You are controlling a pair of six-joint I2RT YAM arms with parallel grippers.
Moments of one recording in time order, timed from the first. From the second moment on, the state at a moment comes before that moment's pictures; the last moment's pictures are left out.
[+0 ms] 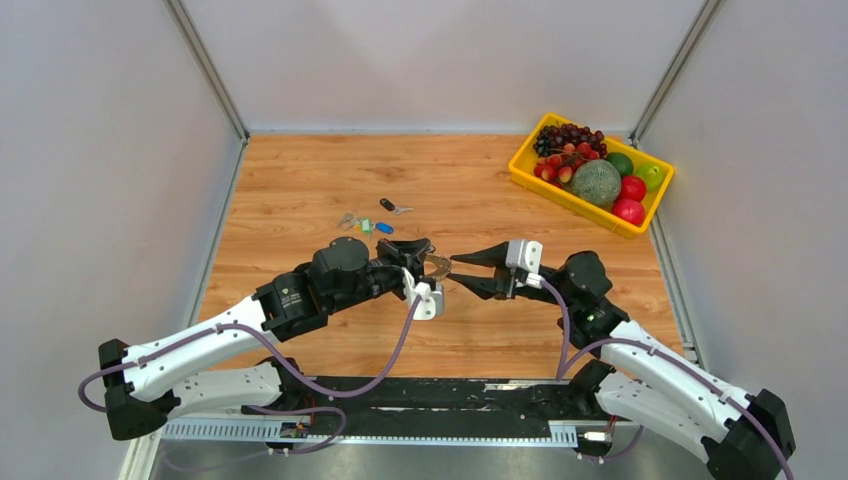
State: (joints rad) left arm -1.09 0.95 0.94 -0.24 -0.05 1.03; right arm 0.73 0.79 0.50 0.52 -0.62 -0.13
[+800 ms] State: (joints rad) left arm -1.09 0.95 0.94 -0.26 0.04 1.03; right arm 0.73 0.94 0.60 0.56 -0.69 -0.11
